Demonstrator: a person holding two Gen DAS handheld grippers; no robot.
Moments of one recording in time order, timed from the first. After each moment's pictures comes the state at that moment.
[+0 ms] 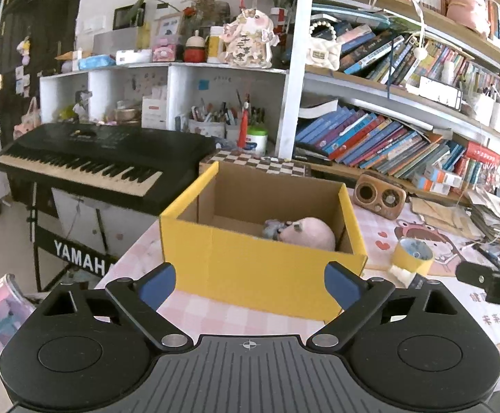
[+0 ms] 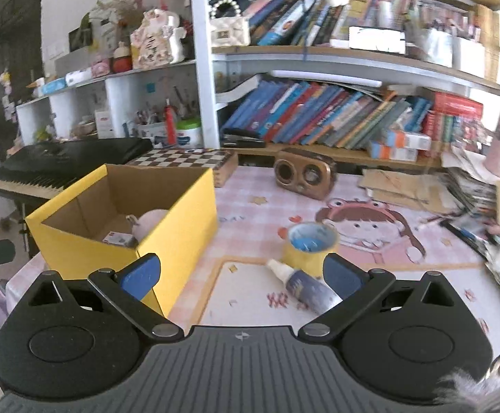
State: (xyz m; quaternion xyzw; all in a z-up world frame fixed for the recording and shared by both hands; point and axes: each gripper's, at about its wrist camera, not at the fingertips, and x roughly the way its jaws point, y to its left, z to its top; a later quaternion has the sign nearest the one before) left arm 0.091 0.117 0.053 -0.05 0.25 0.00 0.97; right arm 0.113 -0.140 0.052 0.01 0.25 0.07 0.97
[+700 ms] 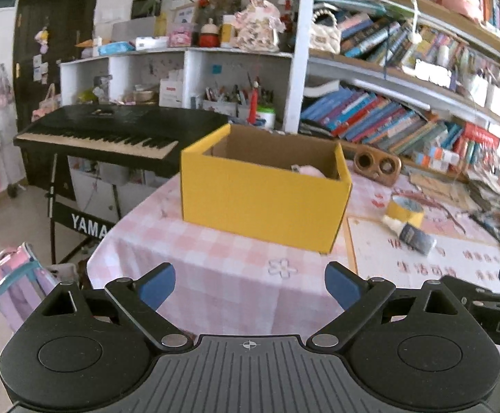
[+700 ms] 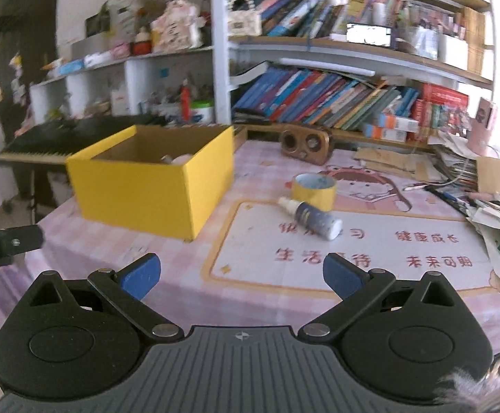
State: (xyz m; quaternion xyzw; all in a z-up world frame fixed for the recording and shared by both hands) left arm 0.008 0.102 0.020 -0.05 0.27 0.02 0.96; right arm 0.004 -0.114 0.020 -0.01 0.25 0.07 0.96
